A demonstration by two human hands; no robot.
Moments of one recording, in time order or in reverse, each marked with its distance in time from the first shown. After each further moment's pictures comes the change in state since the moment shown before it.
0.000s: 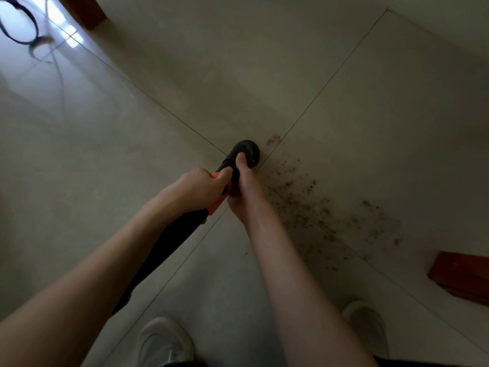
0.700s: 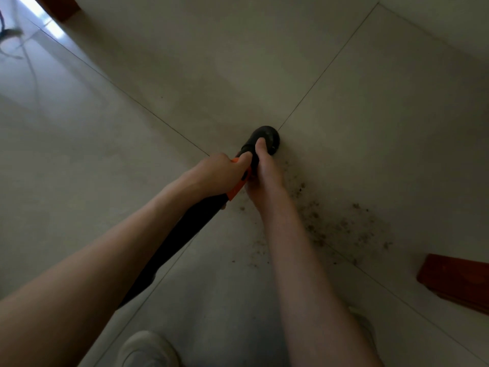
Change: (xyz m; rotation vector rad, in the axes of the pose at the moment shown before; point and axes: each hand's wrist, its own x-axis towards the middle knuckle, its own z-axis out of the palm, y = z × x) left_hand 0.025 0.054 0.006 -0.037 -0.035 0.104; right_hand 0.021 -0.051 -0.029 0.038 0.126 -0.142
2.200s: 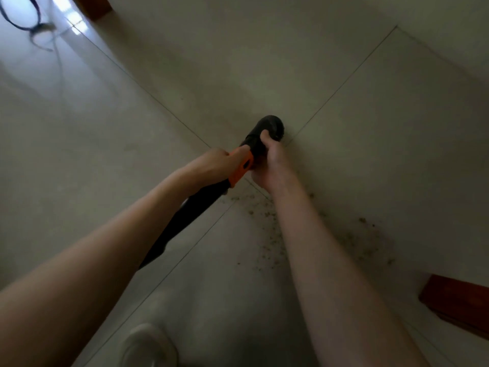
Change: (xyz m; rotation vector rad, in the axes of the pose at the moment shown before) left_hand 0.014 -0.026 -0.018 -0.191 0.033 0.017; right_hand 0.001 -0.025 0.026 0.023 -0.185 0.052
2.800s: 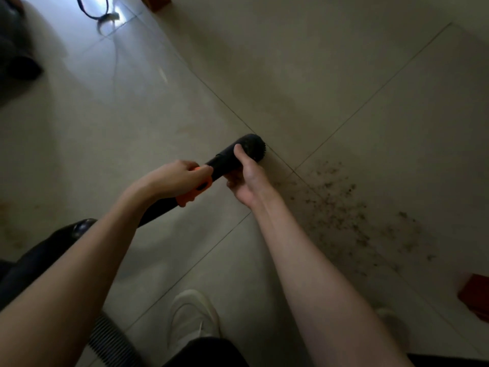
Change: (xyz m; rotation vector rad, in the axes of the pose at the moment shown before) left_hand -0.065 -0.122 -0.058 0.109 0.079 -0.107; right_hand -0.035 0.116 0.052 -0.229 -0.068 0.110
